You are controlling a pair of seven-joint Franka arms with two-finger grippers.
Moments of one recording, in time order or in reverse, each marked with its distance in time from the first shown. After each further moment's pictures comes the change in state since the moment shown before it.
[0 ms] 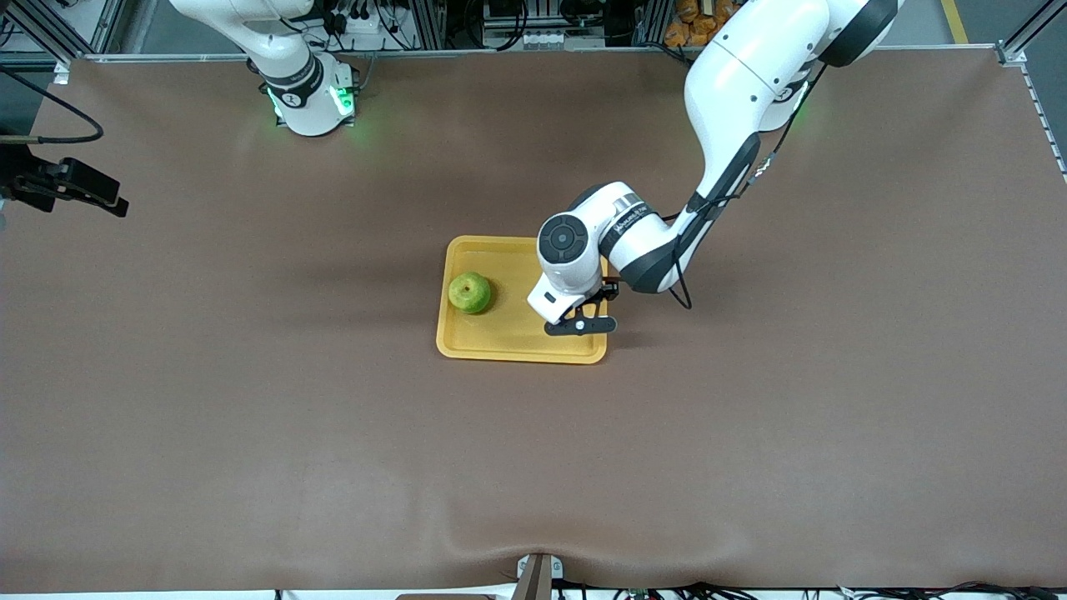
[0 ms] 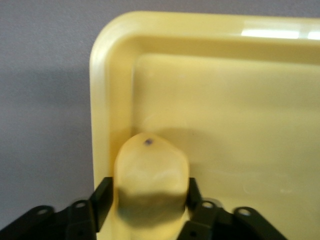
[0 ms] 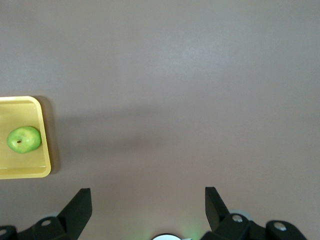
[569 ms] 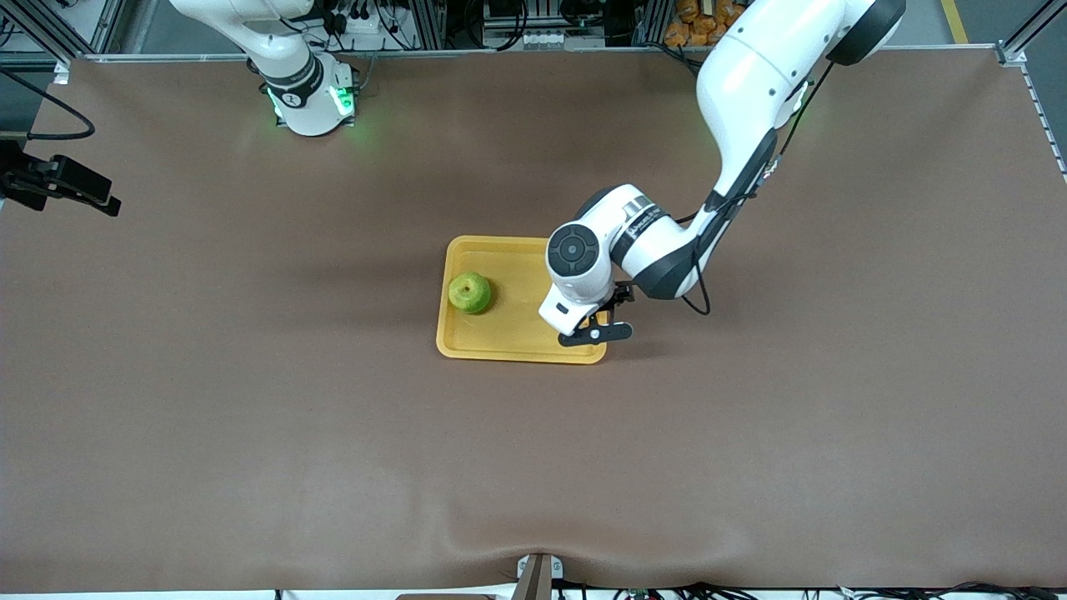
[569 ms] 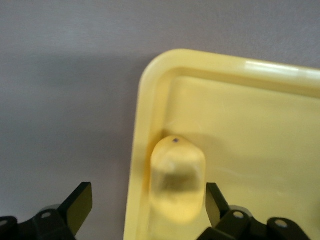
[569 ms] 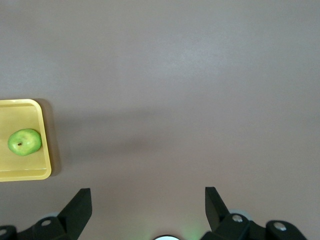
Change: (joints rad) left arm 0.021 -0.032 0.003 0.118 -0.054 -0.197 -0.011; right arm -0.001 0.000 -0.003 0.005 0.000 0.000 0.001
